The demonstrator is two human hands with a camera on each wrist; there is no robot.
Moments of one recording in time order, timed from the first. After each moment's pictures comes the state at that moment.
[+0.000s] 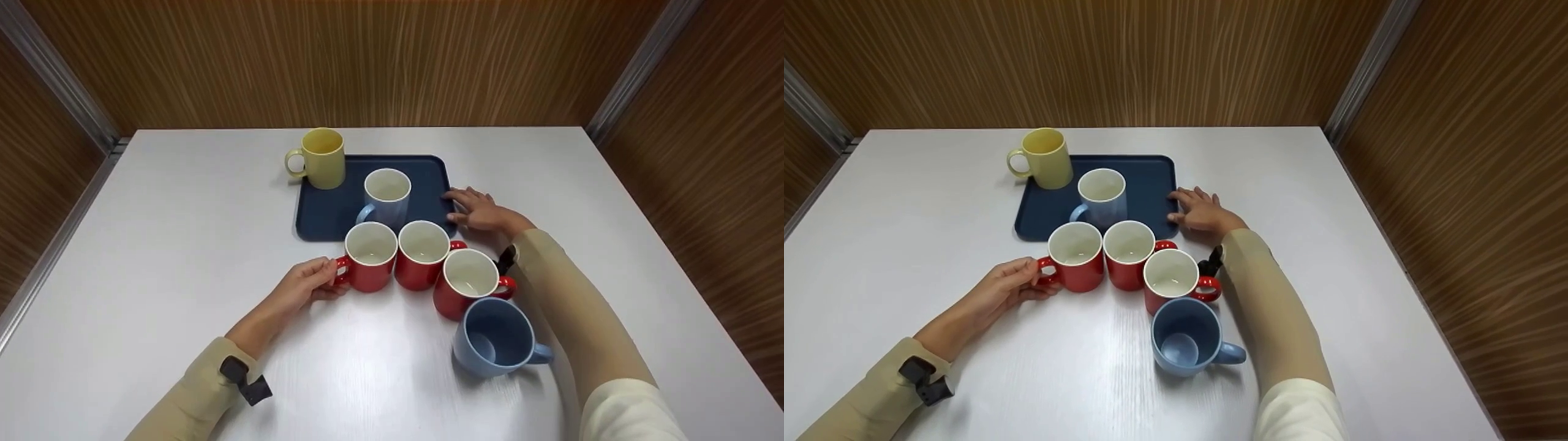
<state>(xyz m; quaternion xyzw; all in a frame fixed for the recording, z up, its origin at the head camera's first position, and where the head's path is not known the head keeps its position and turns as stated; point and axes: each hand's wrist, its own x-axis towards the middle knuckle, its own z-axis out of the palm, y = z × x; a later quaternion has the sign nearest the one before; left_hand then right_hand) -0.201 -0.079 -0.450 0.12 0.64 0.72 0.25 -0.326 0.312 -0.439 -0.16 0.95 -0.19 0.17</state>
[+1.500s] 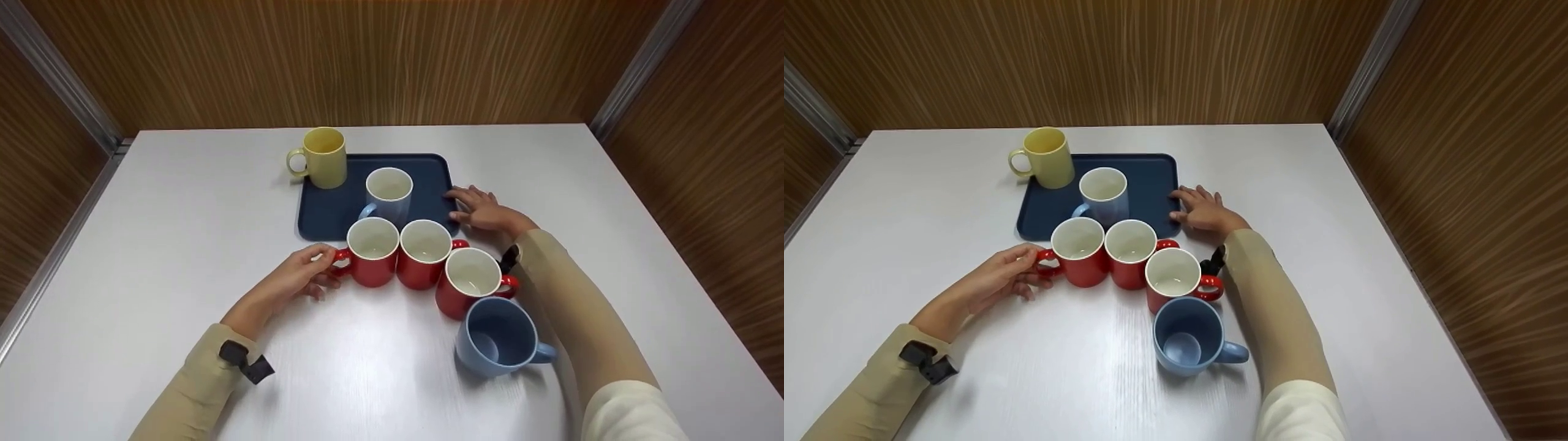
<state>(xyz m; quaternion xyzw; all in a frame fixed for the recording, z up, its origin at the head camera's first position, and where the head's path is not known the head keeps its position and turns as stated) -0.223 -0.090 -0.440 0.09 0.71 0.64 0.29 -0.323 0.312 -0.443 -0.15 0.95 -0.22 0.16</state>
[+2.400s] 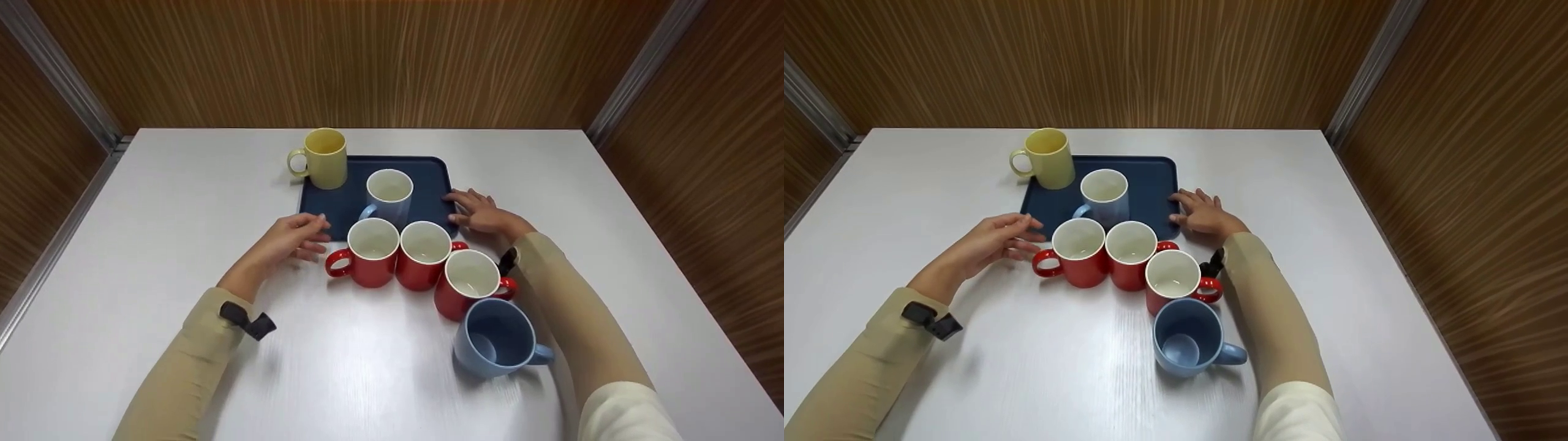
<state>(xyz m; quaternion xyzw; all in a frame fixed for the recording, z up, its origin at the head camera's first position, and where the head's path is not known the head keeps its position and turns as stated) -0.270 -0.101 -0.414 0.05 0.76 0.59 0.26 -0.321 0.311 -0.440 -0.13 0.95 -0.23 0.18</state>
